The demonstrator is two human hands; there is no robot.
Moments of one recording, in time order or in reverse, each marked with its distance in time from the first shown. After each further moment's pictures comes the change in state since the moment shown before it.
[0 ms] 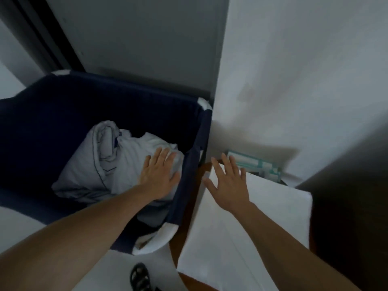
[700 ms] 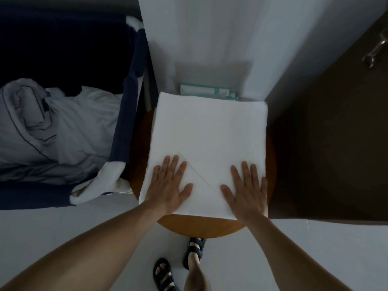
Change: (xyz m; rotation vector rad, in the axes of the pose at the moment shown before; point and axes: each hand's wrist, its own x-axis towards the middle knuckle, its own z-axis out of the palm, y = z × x) left_hand -0.136 0.152 0.173 -0.019 -0.296 0.294; right_hand -0.242 0.143 0.139 -0.167 -0.147 0.479
